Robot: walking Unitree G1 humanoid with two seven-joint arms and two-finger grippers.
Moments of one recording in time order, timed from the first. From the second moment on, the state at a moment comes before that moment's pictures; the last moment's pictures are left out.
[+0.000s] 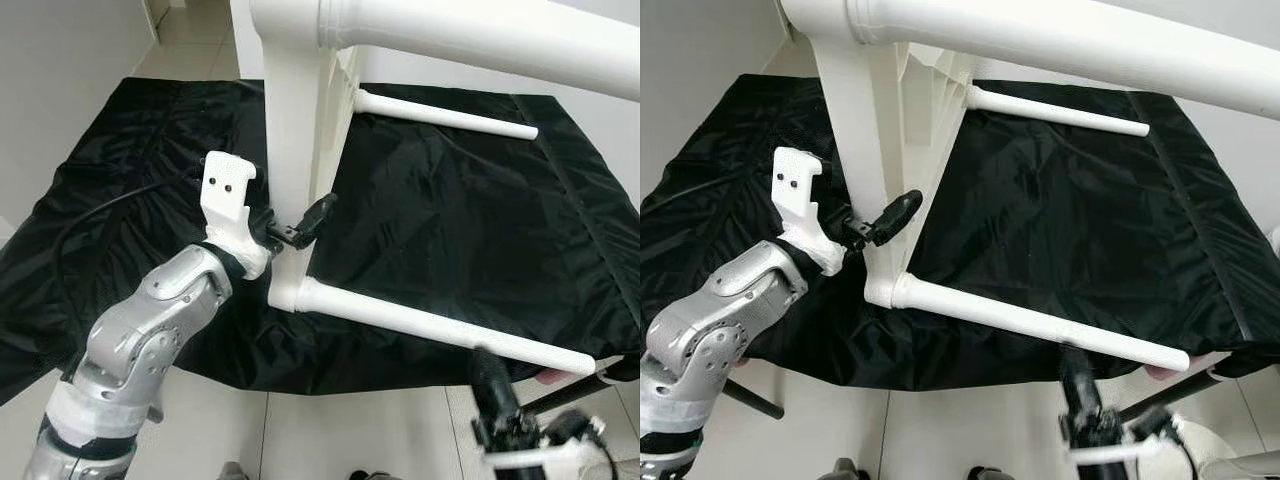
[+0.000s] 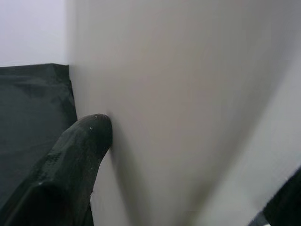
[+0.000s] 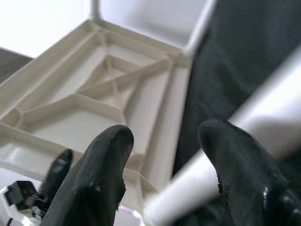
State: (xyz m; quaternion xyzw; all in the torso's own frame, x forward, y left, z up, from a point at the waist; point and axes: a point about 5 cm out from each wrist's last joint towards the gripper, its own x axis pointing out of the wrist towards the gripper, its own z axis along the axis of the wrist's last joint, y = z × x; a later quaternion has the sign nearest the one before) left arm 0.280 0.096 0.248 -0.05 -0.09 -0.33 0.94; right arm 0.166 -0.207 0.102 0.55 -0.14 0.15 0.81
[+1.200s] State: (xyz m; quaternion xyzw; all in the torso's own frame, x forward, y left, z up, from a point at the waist) left arm 0.291 0.128 0.266 -0.01 -0.09 -0.12 0.99; right arm 0.197 -0.190 0.138 0.51 -0.15 0.21 0.82
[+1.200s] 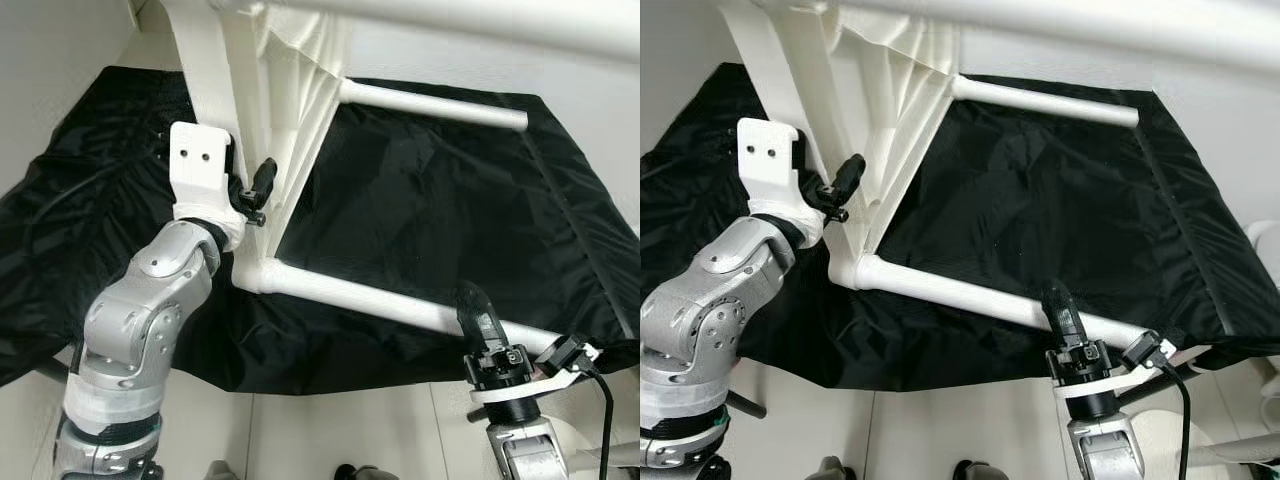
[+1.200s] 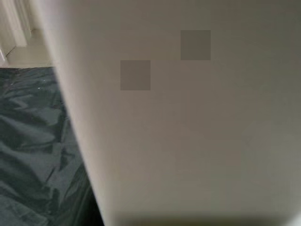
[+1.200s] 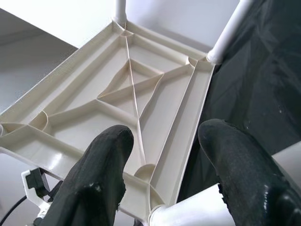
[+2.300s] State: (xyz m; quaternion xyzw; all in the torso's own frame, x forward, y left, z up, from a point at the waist) left arm 0.270 0.227 0.277 0.13 -0.13 0.06 0.98; right arm 0.213 -0.199 0.140 0.49 -0.14 0.23 0.83
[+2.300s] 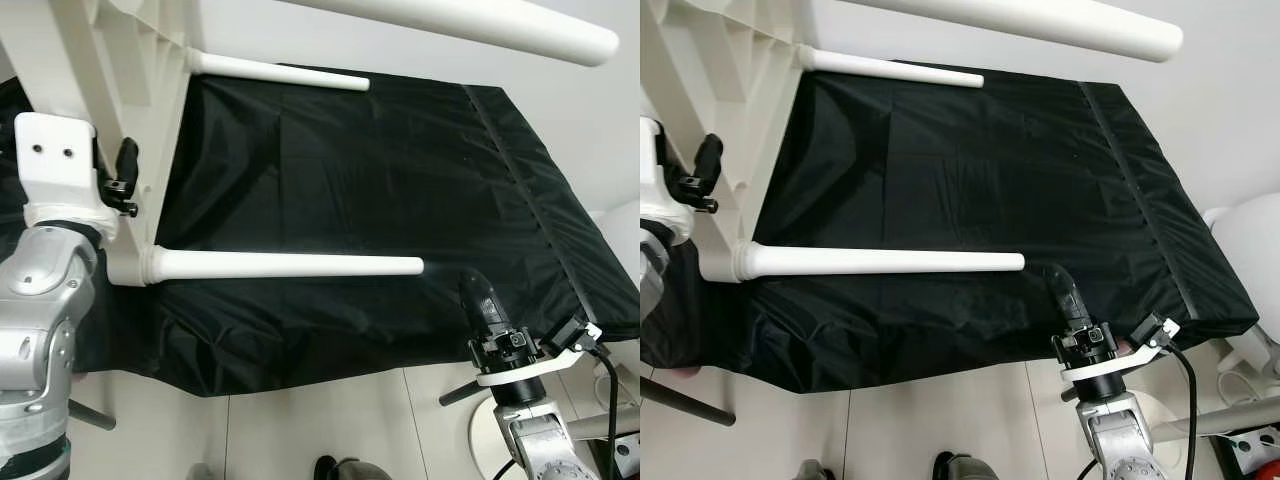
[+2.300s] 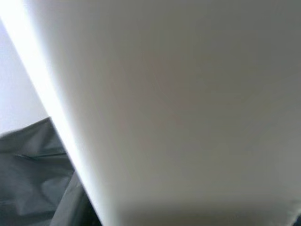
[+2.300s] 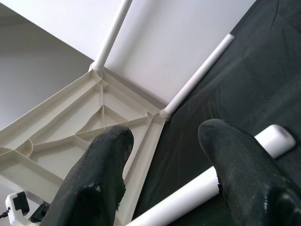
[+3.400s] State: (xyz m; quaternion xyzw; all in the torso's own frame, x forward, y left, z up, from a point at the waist) left arm 0.245 0.239 0.296 0.13 -0.14 -0.11 0.97; right arm 0.216 -0.196 0.136 0.47 -0.13 0.25 0.84
